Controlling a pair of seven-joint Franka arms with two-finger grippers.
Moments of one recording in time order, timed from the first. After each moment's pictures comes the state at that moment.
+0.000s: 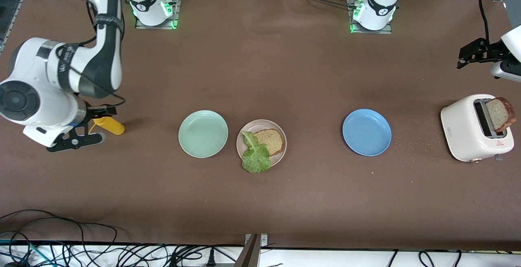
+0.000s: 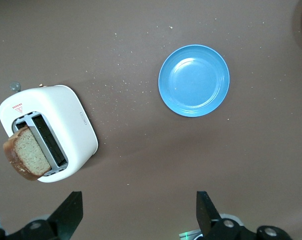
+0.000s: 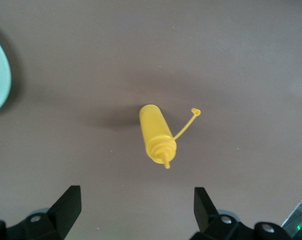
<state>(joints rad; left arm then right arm) -0.18 0.01 0.24 -1.58 0.05 1.49 0.36 0.82 0.64 -1.01 -1.43 0.25 1.58 -0.44</state>
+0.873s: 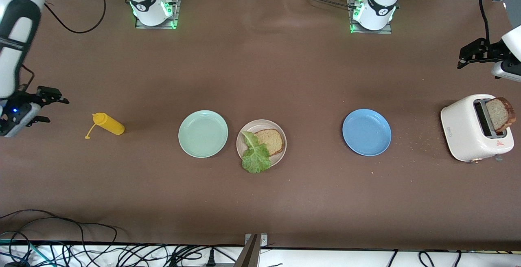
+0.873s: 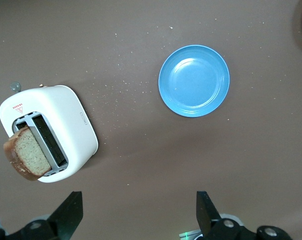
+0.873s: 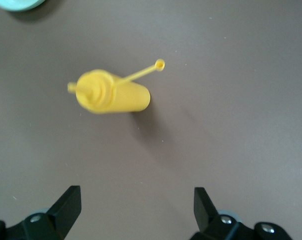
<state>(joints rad) -0.18 0.01 0.24 -1.58 0.05 1.49 0.36 0.51 0.65 -1.12 -1.71 0.73 1.69 -1.64</state>
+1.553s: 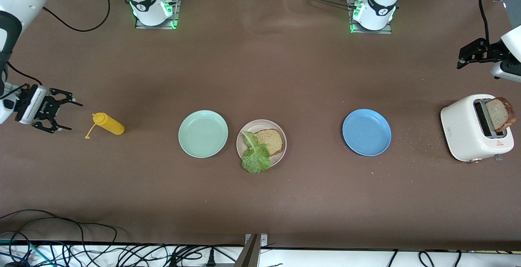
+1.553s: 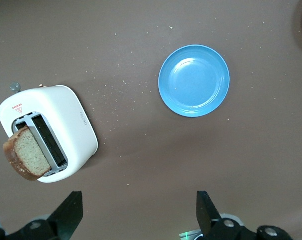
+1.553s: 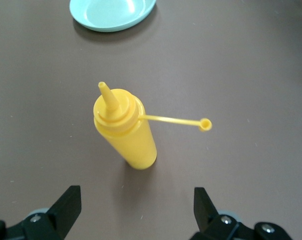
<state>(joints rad) -0.18 0.01 0.24 -1.58 0.05 1.49 0.36 0.41 0.71 -1.01 -1.83 1.12 1.69 -2.36</state>
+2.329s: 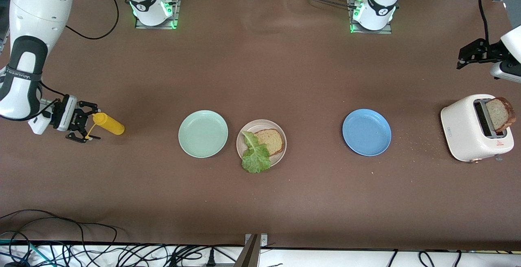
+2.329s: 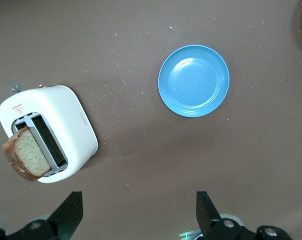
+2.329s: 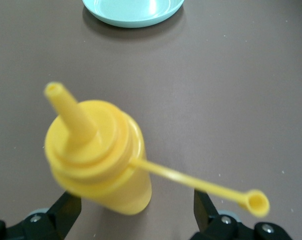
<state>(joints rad) -0.18 0.01 0.24 -1.58 0.05 1.49 0.36 0.40 0.78 -0.88 -1.82 1.20 1.75 -2.51</state>
